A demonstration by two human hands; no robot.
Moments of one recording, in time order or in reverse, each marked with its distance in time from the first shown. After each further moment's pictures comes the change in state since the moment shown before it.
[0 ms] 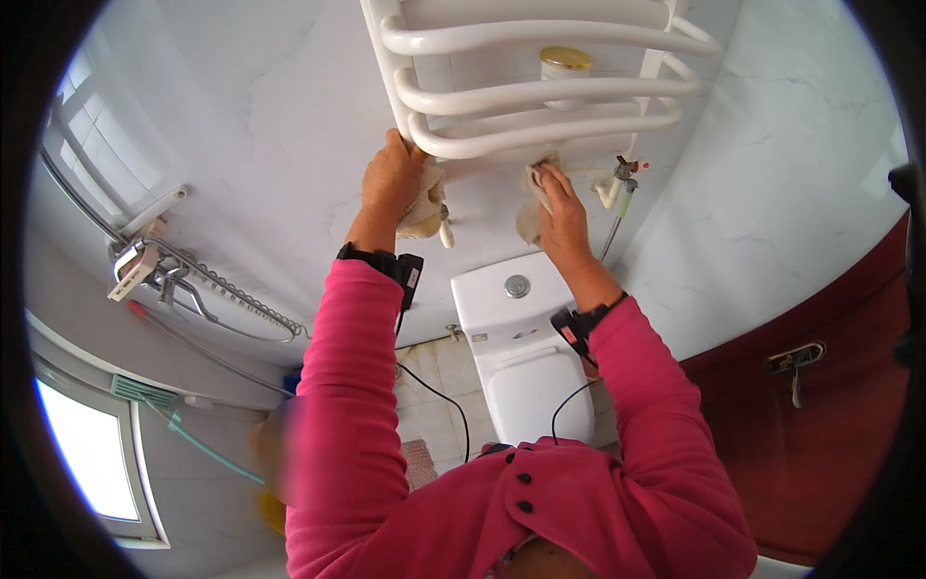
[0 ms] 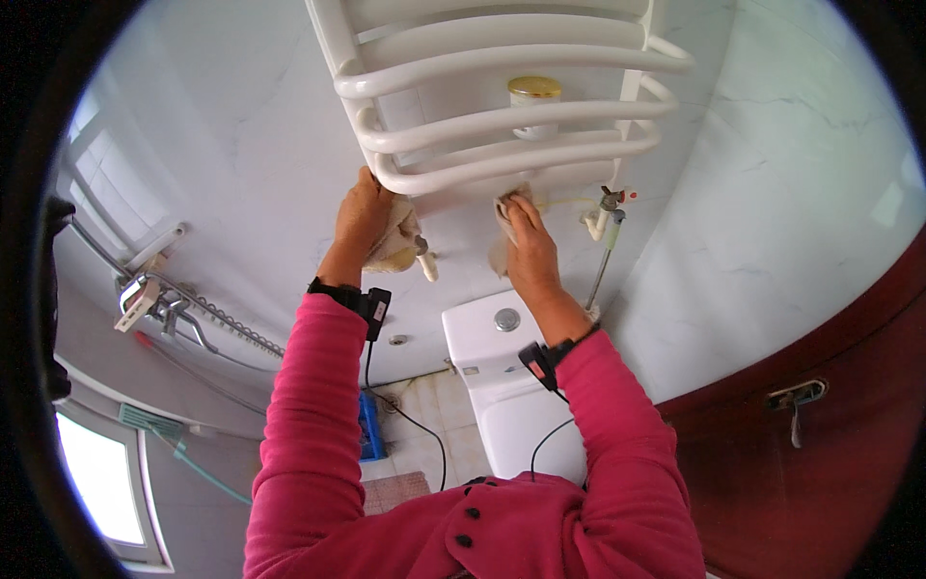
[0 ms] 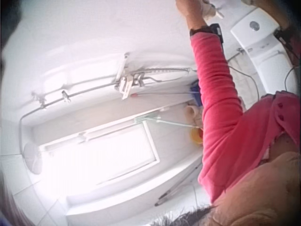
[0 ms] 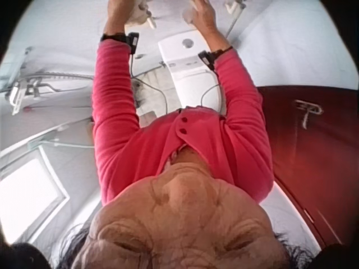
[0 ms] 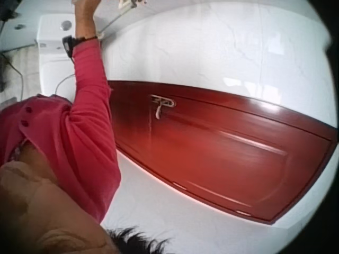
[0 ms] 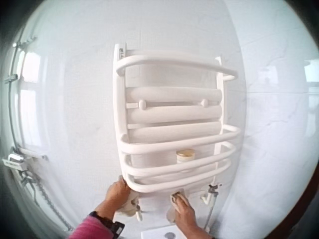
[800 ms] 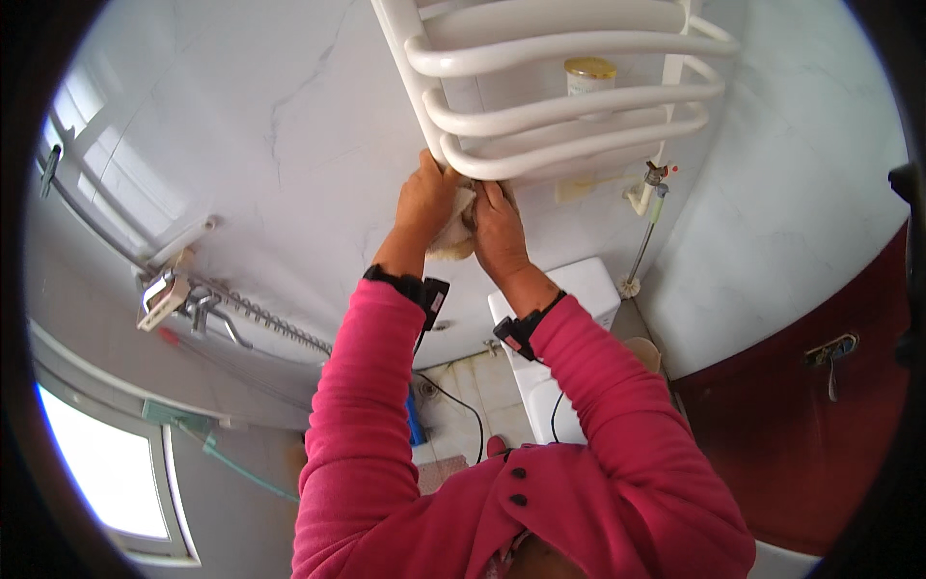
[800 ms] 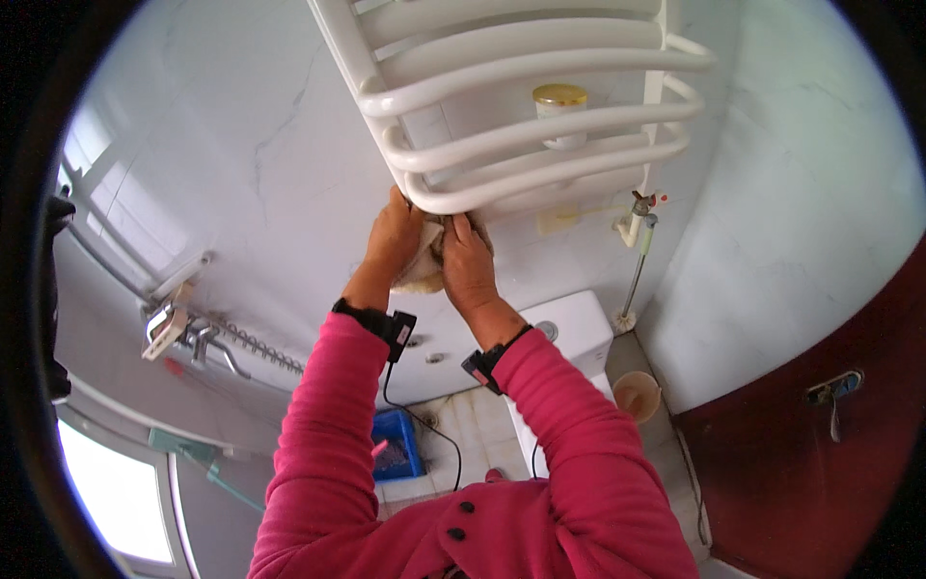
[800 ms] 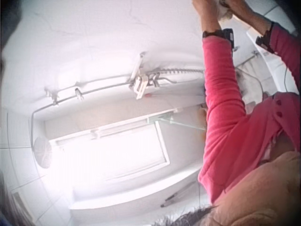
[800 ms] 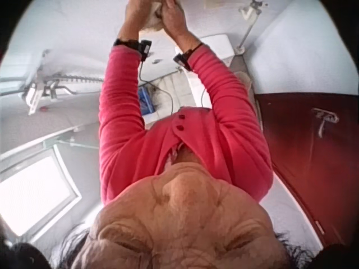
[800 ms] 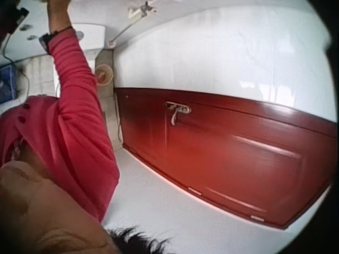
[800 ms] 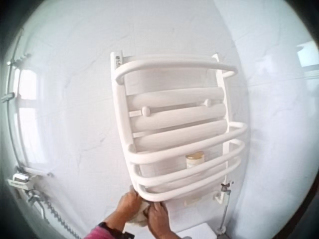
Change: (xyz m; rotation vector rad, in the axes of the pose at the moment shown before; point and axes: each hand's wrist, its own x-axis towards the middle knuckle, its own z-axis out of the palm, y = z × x) left_hand 0.001 -0.009 -0.002 -0.037 -0.080 0.065; right_hand 0.031 -0.083 0.115 0.183 -0.035 0.198
